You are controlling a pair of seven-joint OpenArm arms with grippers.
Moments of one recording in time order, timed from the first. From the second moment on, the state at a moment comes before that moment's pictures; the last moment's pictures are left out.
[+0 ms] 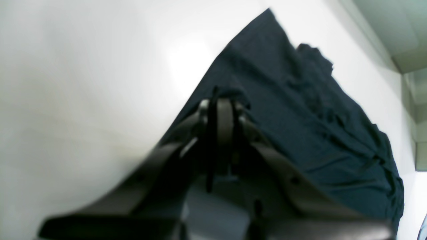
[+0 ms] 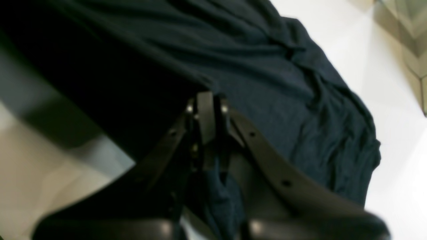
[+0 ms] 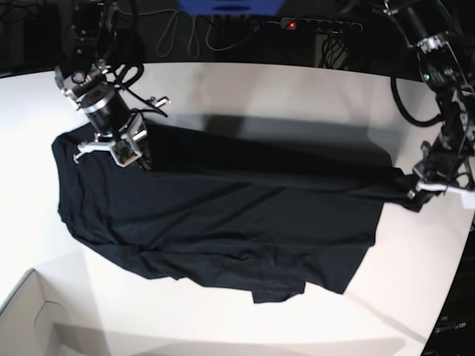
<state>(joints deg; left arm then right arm) 1.6 -14.7 -29.7 96.9 -42.7 0.2 51.8 -18.1 0.1 15.8 106.2 -17.0 40.1 -11.8</state>
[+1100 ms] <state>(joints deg) -12.7 -14.9 -24.6 73.8 -42.3 0.5 51.8 -9.3 2.0 15.9 92.8 -17.5 40.1 -11.9</state>
